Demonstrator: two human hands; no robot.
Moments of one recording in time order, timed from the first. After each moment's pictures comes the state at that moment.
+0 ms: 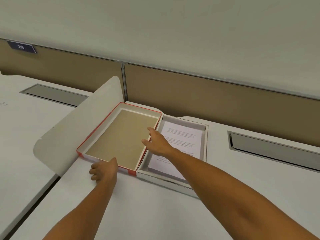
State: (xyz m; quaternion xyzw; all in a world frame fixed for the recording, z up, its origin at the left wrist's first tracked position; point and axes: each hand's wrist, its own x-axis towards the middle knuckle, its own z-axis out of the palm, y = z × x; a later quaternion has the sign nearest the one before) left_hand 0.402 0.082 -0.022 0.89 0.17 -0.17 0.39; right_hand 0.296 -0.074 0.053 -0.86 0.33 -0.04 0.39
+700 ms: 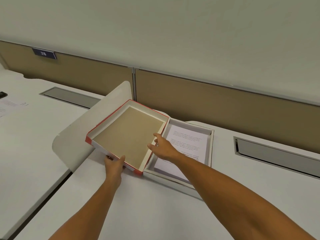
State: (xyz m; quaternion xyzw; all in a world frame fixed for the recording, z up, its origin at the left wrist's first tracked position) left_hand 0.396 0.108 -0.025 0.64 0.07 -0.26 0.72; right_hand 0.284 -0.051 0.059 -0.84 0.33 -0.02 0.43
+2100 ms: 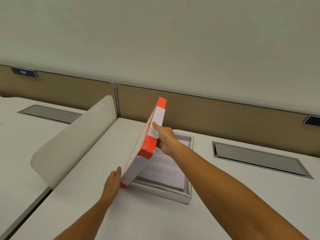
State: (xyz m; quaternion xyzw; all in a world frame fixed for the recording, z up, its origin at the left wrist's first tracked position) left_hand 0.345 0.096 -0.039 0.80 -0.19 -0.26 0.50; right_hand 0.235 -0.083 0.151 -0.49 0.40 -0.22 0.74
